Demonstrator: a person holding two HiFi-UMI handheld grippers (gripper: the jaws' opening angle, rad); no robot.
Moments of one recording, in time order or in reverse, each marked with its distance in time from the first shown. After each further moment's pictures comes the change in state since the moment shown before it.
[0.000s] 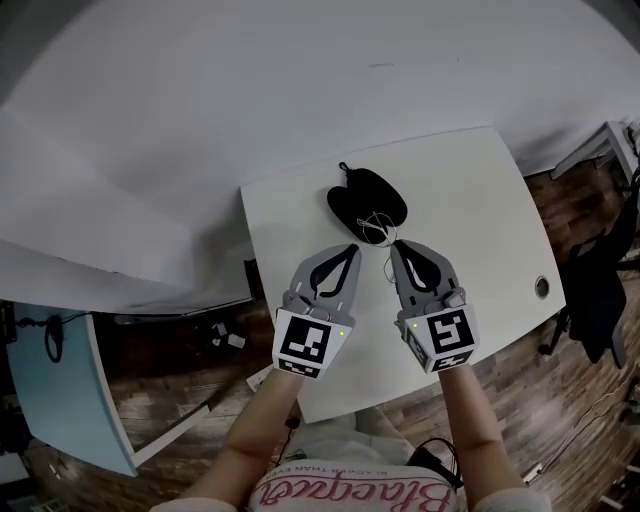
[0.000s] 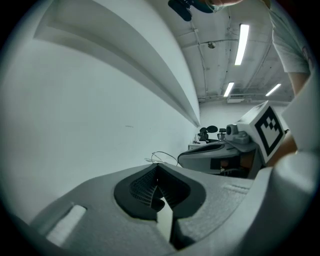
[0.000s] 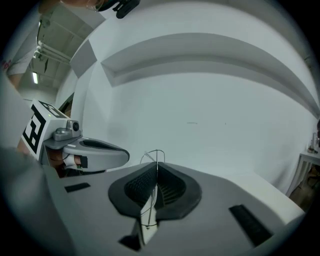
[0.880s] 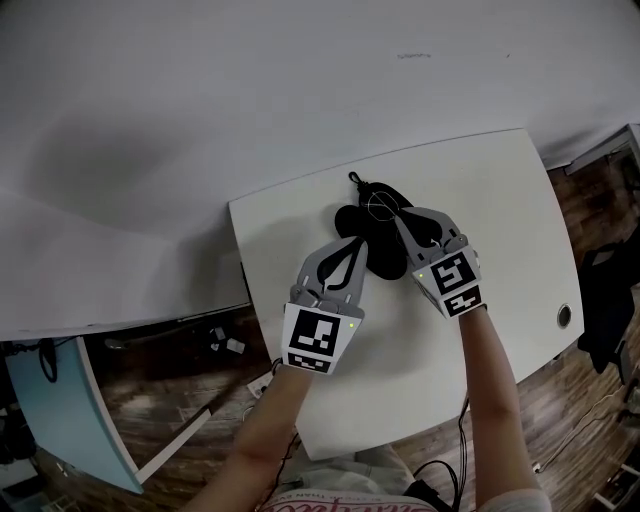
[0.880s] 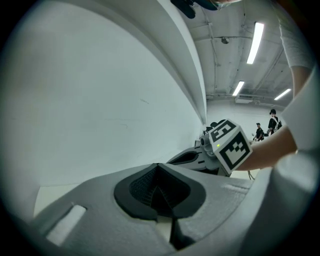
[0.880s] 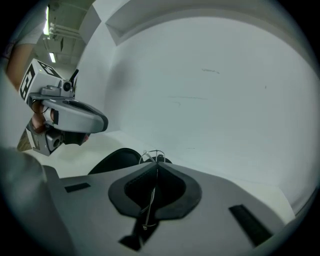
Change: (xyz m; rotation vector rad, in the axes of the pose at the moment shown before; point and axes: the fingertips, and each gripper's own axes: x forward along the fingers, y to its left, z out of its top) left arm 0.091 0.072 -0.073 -0.082 0.066 0.025; right arm 0.163 -0.073 -0.092 -0.219 0.211 0.167
